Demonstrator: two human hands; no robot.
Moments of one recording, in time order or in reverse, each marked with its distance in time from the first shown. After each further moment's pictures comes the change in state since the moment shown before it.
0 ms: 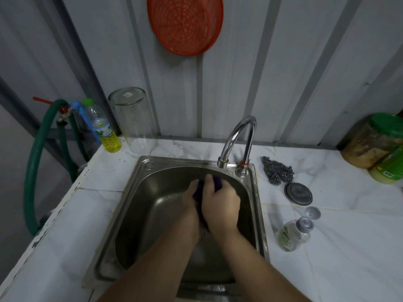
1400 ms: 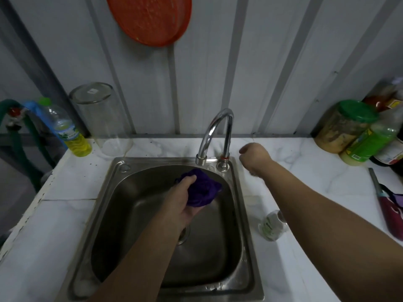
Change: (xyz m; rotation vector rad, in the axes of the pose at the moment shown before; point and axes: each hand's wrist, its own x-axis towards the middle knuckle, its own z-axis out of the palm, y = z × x) left_hand 0.029 -0.002 0.000 0.022 -0.098 -0.059; right_hand 0.166 0.019 -0.099 -0.497 -0.220 0.070
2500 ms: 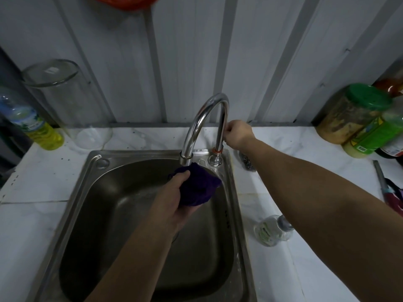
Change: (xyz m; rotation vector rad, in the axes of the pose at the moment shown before) left_hand 0.014 -0.007 0.022 -0.069 -0.080 -0.043; right_hand 0.095 -0.006 0.028 0.010 -0.004 -0.118
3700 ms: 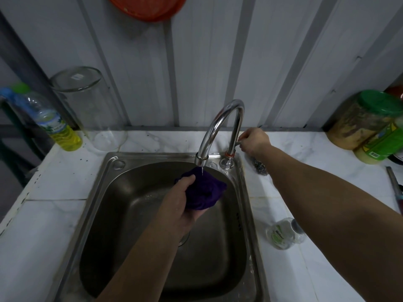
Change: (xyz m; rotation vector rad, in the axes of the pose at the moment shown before) left_hand -0.010 0.009 -0.016 -0.041 0.030 0.006; right_hand 0.000 0.014 0.005 0.102 0.060 0.129
